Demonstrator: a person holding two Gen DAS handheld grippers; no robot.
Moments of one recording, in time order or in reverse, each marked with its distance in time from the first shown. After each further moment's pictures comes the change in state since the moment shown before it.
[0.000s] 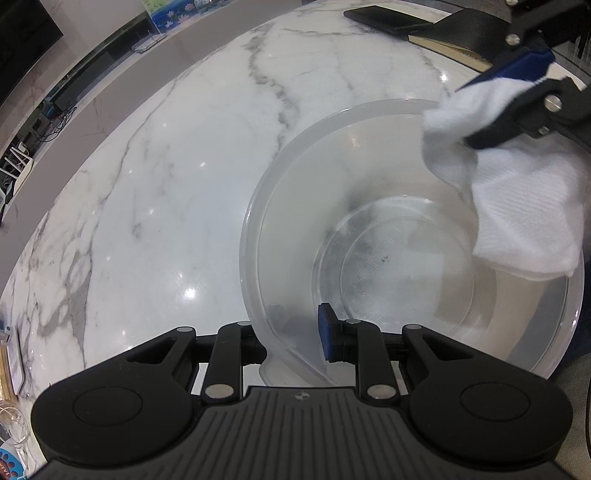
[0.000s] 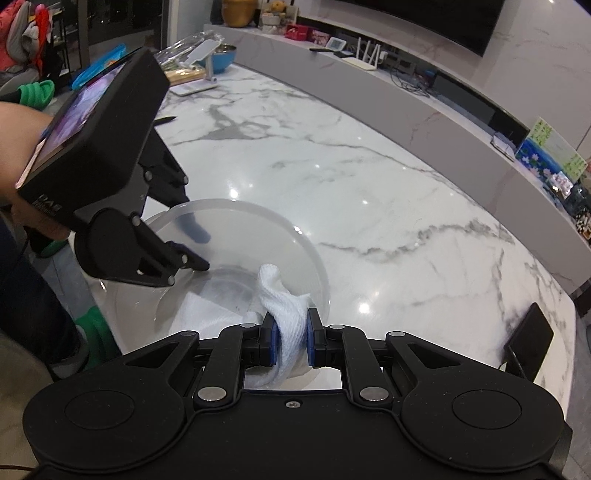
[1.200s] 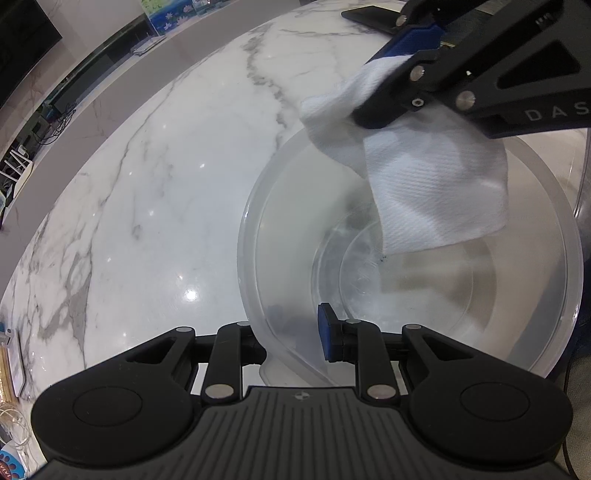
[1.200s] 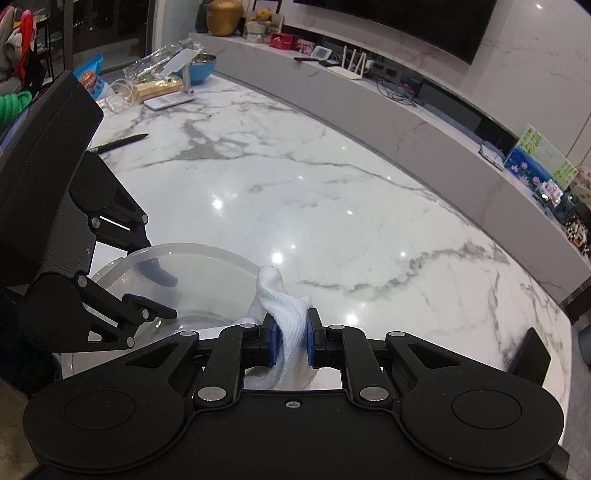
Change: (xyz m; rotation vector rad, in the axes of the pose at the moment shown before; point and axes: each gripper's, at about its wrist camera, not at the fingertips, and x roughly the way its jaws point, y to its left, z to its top) left arm 0.006 0.002 0.004 0.010 0.004 0.009; right arm 0.035 -0.009 0.032 -0.001 -0.032 -0.056
